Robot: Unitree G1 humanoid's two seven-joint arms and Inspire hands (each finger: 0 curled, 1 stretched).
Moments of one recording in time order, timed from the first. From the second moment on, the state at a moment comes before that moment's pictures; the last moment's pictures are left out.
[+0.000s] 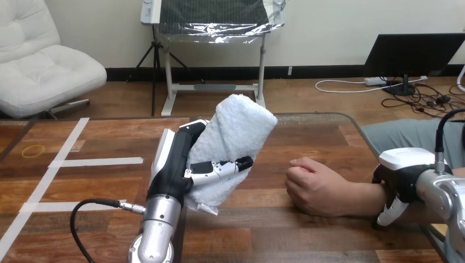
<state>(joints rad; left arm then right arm) -0.25 0.06 -0.10 0.55 0.28 -0.40 0.15 -0.40 -0.71 0.34 0.37 -0.94 0.15 0.55</state>
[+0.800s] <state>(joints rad) -0.25 0.06 -0.10 0.55 0.28 -0.39 0.15 -0.42 -0.70 0.35 0.41 -0.90 0.13 0.51</state>
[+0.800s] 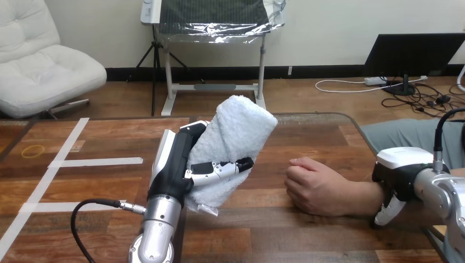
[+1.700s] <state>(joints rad) -0.25 0.06 -0.11 0.56 0.28 -0.39 0.15 -0.39 -0.72 0.35 0.40 -0.86 0.09 0.41</state>
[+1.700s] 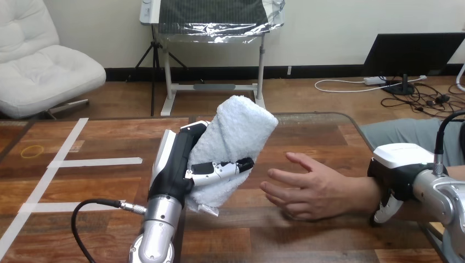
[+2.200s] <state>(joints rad) -0.25 0.06 -0.11 0.56 0.28 -0.39 0.14 -0.38 -0.72 0.34 0.38 -0.83 0.09 0.37</state>
